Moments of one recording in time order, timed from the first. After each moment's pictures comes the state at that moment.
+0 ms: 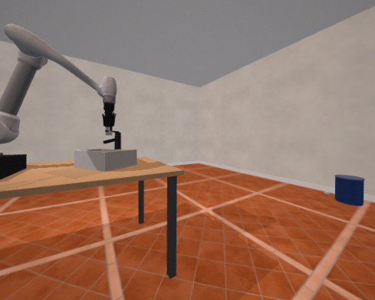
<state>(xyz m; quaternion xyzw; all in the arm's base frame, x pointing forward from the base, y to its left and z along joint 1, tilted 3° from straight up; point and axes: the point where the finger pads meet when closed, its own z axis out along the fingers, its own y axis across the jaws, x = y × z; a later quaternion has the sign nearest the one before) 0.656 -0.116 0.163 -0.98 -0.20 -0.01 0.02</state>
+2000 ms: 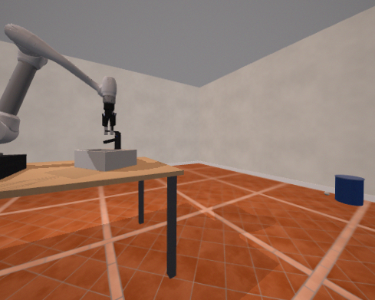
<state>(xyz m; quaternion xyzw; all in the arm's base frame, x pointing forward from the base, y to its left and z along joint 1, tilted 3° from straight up) 0.656 -0.116 0.163 -0.98 -0.20 -0.01 0.02</state>
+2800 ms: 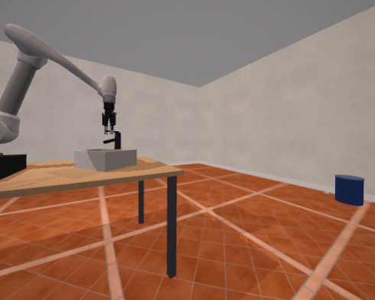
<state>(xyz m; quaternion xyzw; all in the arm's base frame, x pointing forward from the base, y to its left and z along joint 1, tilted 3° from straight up) 0.656 -0.117 0.166 -0.98 -0.20 -0.01 0.02</state>
